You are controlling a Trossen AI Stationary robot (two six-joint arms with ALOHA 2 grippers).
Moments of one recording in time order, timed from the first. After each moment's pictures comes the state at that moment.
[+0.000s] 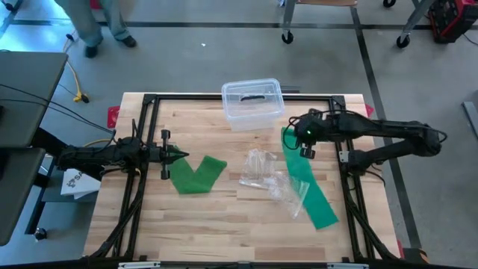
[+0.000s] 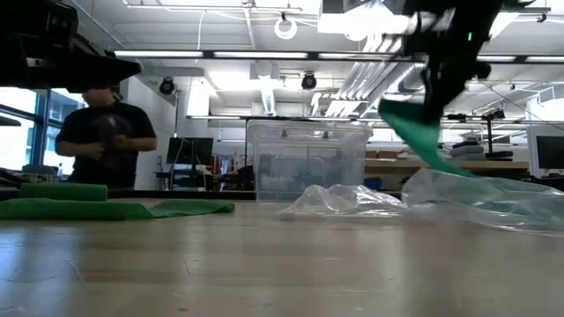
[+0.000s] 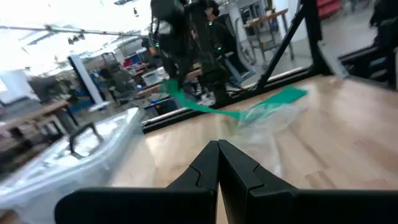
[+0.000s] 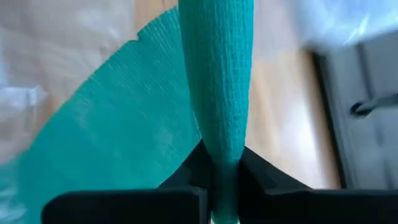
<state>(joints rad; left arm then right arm) -0.01 0.03 0.01 0.06 -0.03 0.34 -0.15 1.12 0.96 -0.96 0.33 -0.09</state>
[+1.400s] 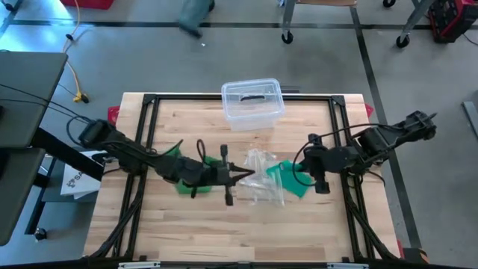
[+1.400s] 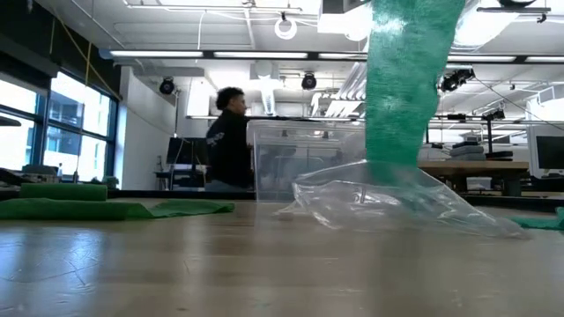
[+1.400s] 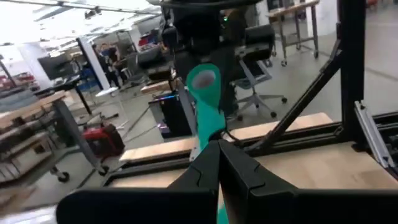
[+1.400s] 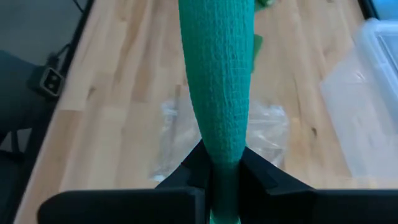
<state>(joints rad) -0.37 1.56 1.06 0.49 -0.51 0.29 0.43 1.12 1.26 -0.98 0.28 0.23</state>
